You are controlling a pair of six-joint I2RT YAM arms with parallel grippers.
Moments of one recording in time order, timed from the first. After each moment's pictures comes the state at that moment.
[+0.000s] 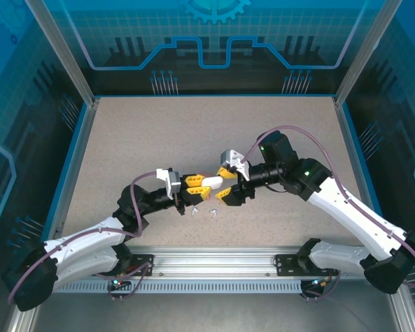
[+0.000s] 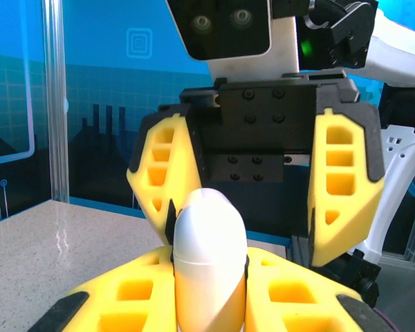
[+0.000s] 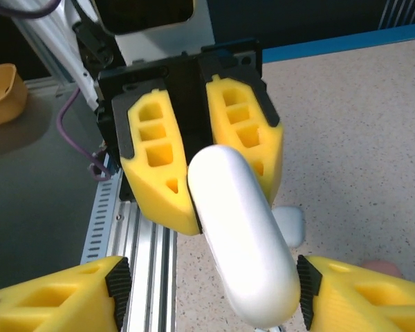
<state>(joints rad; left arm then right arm) -0.73 0.93 0.32 0.89 0.51 -0.22 0.71 1.13 1.15 -0.68 -0.73 -0.33</state>
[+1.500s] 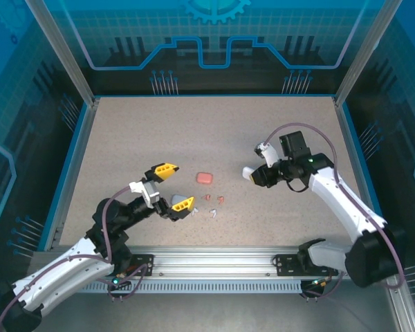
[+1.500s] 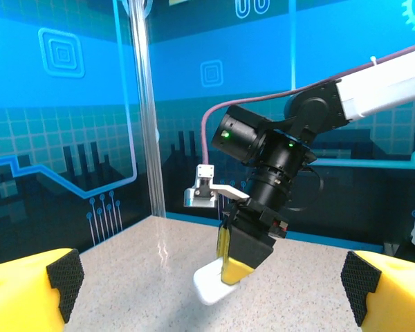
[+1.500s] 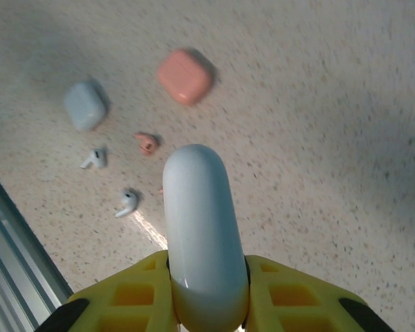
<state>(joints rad) -0.73 0.47 0.30 0.44 0.27 -0.01 0.29 1.25 0.97 -0.78 -0.48 -0.14</state>
